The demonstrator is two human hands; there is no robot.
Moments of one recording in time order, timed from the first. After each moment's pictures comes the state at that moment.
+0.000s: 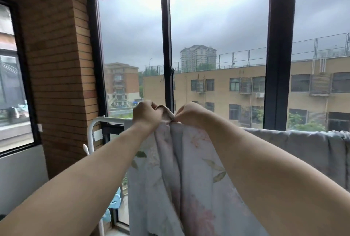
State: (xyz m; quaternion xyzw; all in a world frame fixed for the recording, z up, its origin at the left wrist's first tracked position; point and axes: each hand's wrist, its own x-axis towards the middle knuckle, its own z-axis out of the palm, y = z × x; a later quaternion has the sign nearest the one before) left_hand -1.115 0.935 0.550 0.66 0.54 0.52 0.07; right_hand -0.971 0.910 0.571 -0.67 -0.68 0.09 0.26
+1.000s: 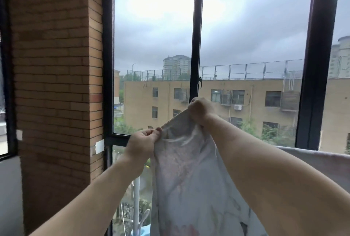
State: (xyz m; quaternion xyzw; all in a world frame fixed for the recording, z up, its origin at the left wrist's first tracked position) left_hand -1.368 1.082 0.505 0.57 0.35 0.55 0.49; right_hand -1.184 1.092 0.596 -0.70 -0.58 -0.02 0.42
